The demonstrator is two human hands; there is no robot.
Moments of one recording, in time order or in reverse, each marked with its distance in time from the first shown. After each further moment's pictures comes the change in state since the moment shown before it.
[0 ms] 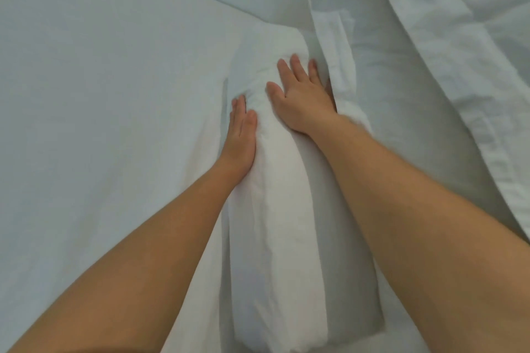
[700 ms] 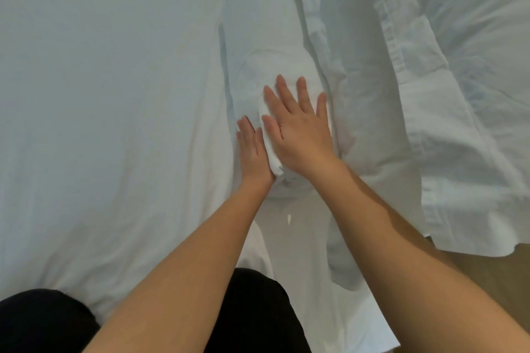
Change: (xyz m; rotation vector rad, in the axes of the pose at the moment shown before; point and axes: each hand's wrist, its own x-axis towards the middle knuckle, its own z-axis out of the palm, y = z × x) left_hand -0.219 -0.028 0.029 0.007 -0.010 -0.095; right_hand -0.247 -0.023 0.043 -0.089 0.080 -0.067
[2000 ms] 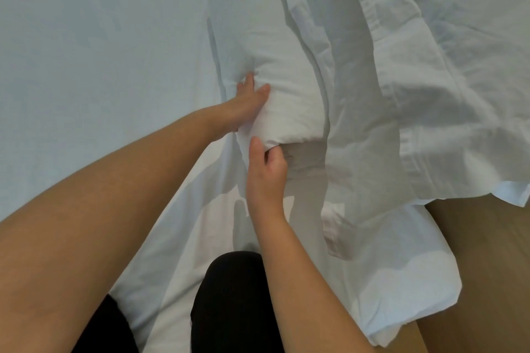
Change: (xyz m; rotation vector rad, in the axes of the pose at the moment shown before) left_hand 0.047 0.083 -0.046 0.397 -0.466 -0.195; right_hand -0.079 -0.087 0.033 1.647 0.384 0.619
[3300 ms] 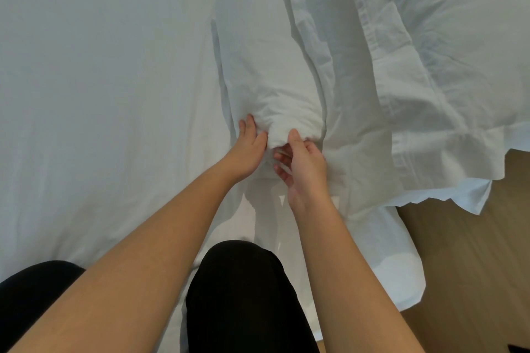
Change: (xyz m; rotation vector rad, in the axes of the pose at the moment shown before) left_hand -0.043 -0.053 0.058 -0.063 0.104 0.122; right_hand 0.014 -0.041 -0.040 0.013 0.100 0.286
